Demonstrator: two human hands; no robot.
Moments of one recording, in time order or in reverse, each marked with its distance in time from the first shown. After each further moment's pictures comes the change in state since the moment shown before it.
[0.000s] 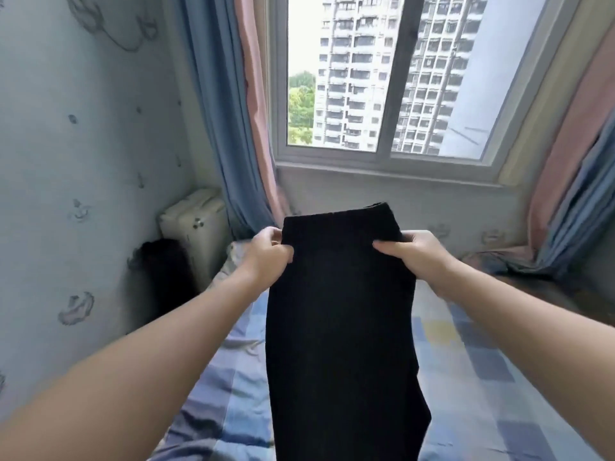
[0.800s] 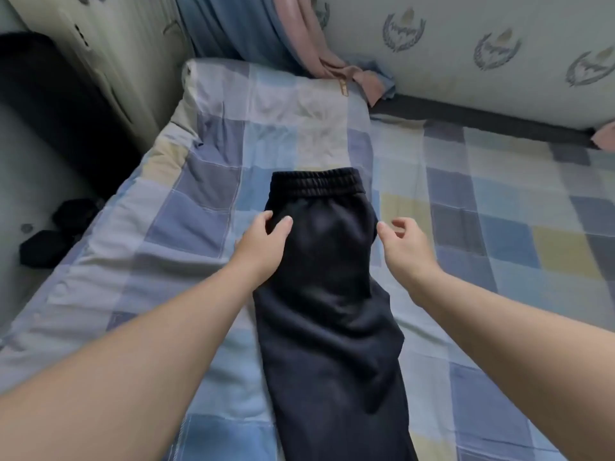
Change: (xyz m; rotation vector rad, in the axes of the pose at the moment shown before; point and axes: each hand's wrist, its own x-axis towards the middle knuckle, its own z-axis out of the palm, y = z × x) left_hand 0.308 -0.560 0.087 0.245 -0.071 -0.422; right_hand 0.335 0.469 0.295 -0.175 0.117 0.435
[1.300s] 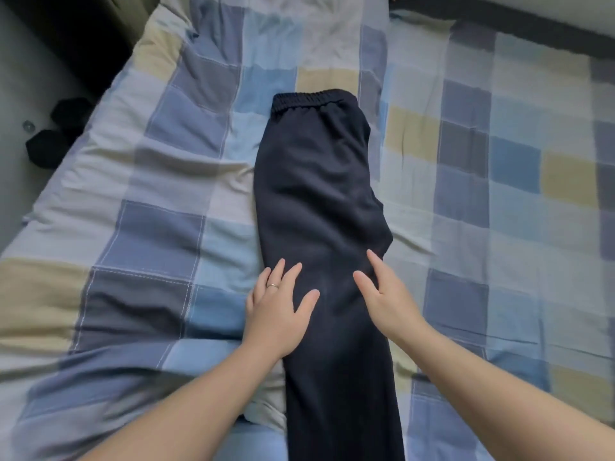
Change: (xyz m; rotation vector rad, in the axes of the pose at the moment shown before) left_hand -0.213 -0.128 0.088 0.454 -0.141 -0.021; right_hand -0.150 0.152 -0.010 -0.252 -0.392 0.041
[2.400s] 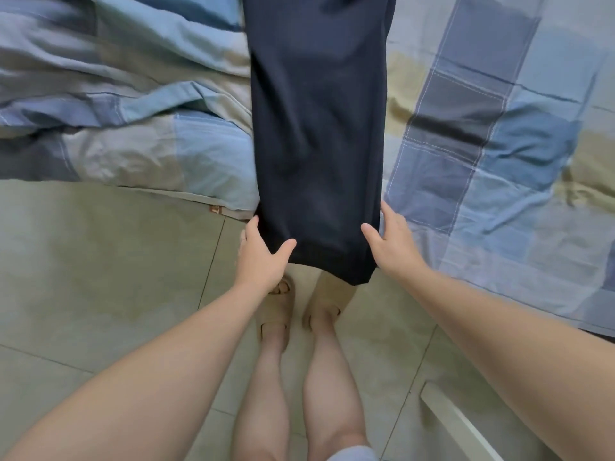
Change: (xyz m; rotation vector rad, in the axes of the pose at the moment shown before) left_hand -0.321 -0.092 0.237 -0.365 0.027 -0.539; right_hand -0.234 0.317 0.088 -0.131 -0.177 0.109
